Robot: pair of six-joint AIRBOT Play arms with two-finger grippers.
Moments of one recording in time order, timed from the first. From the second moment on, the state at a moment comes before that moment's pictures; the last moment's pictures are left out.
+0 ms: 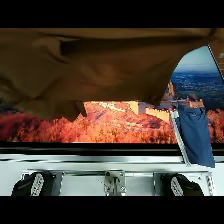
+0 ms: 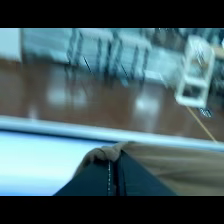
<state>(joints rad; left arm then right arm) 0.47 -0.57 1.51 0.82 -0.96 -1.32 -0.31 -0.78 1.53 -0.84 1.05 1.26</state>
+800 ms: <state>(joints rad) 0.56 -0.68 1.30 1.00 -1.15 -1.38 -0.27 -0.98 1.49 -1.10 1.38 1.50</state>
